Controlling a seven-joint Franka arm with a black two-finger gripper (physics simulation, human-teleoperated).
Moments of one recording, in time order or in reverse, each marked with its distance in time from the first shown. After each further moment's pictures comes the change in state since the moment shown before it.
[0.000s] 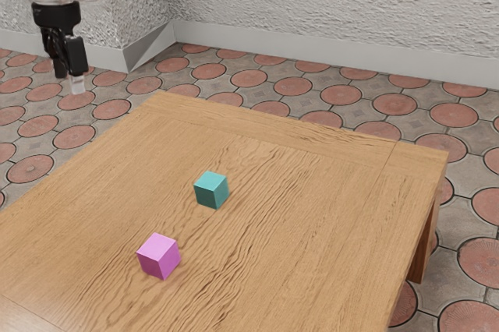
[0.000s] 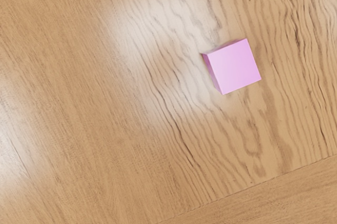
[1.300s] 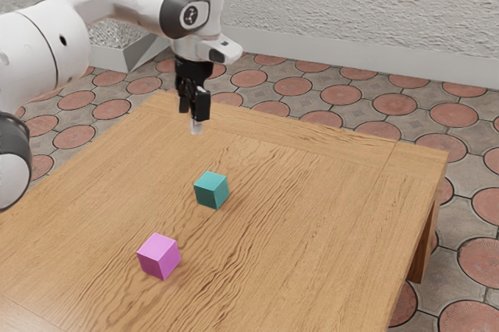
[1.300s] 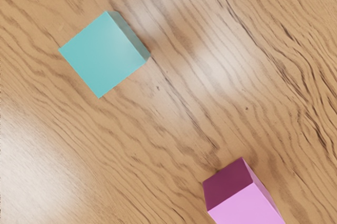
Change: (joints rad) arm 0.008 0.492 -0.180 0.248 -0.050 0.166 0.041
